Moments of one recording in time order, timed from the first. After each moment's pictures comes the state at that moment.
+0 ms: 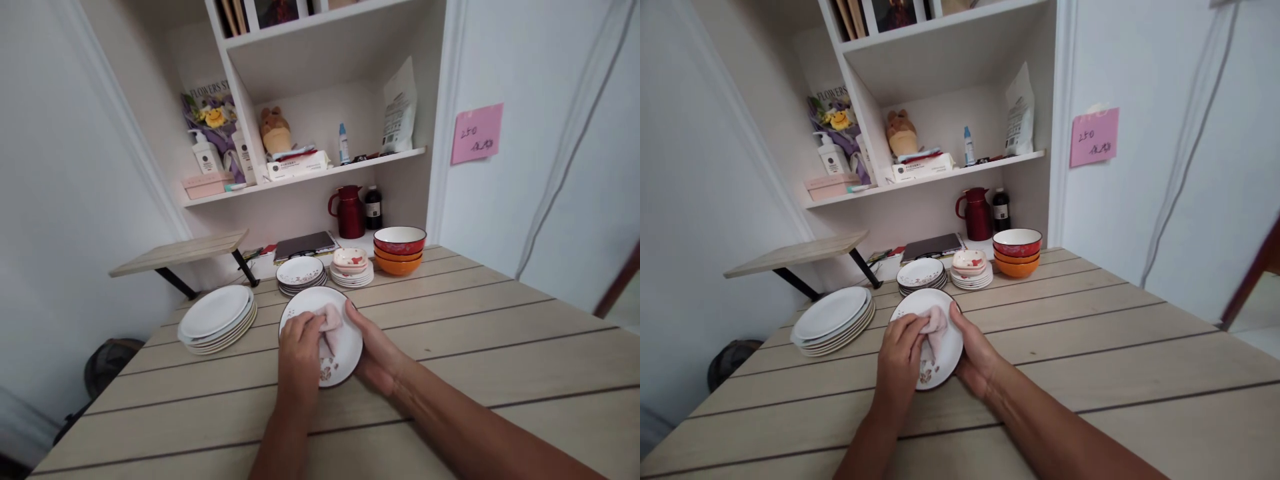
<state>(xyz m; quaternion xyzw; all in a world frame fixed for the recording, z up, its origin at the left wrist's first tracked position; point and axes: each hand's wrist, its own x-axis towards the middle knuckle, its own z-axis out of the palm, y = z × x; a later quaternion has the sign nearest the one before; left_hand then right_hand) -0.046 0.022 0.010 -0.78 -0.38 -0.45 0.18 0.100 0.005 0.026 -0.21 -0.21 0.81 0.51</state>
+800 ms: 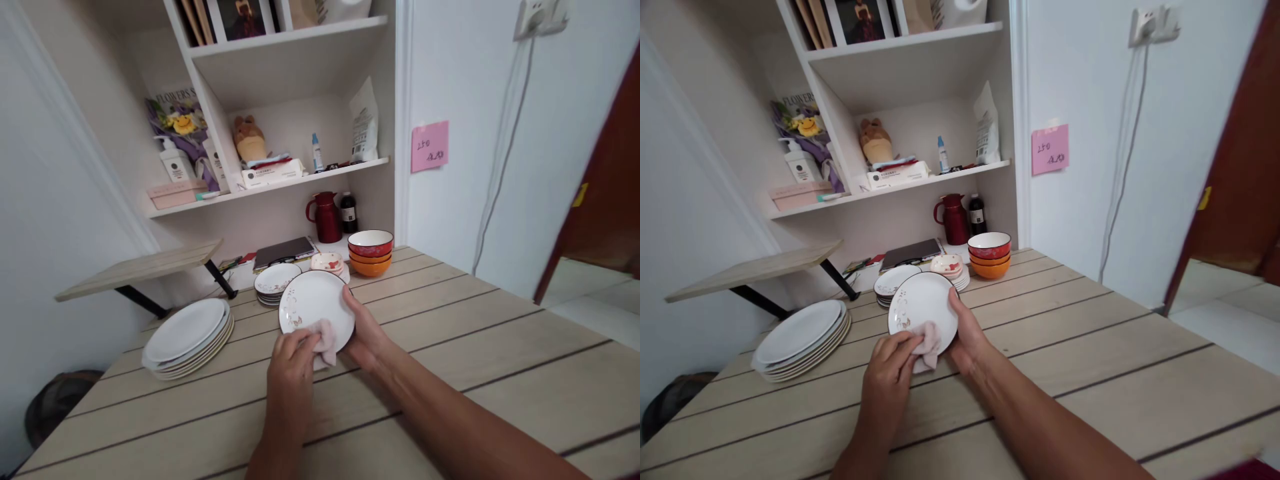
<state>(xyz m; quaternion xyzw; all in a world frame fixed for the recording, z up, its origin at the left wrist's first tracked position) -0.027 0.008 0.014 -0.82 -0.31 -0.46 0.15 0.130 0.019 0.039 -0.18 -0.19 0.75 0.61</state>
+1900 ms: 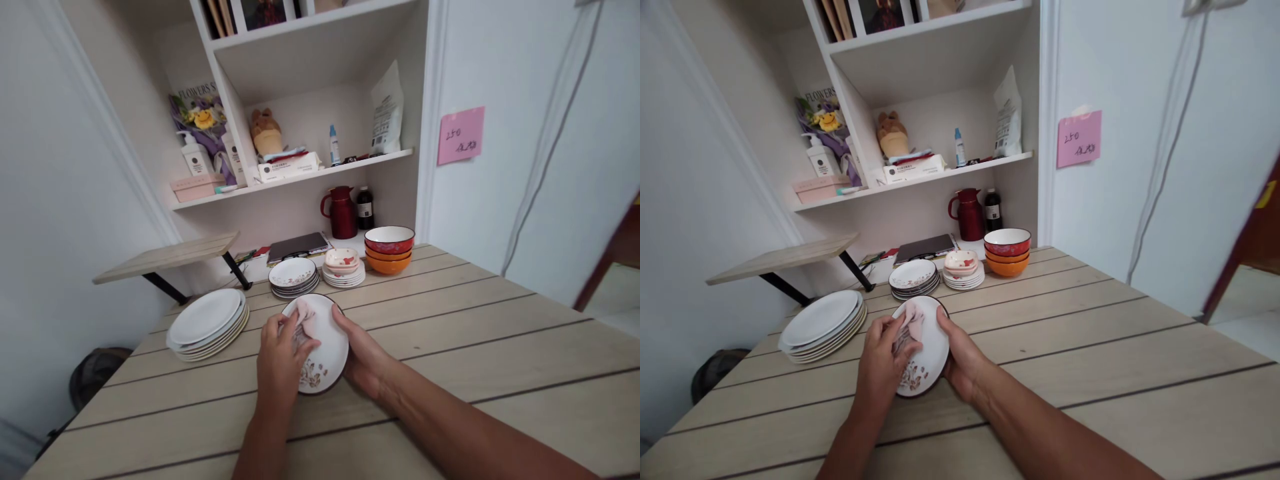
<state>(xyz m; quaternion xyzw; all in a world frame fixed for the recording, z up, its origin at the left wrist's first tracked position) -0.060 0.029 0.010 -0.76 -0.51 -0.40 0.05 0.096 0.005 0.025 -0.27 -0.21 0.79 0.50</state>
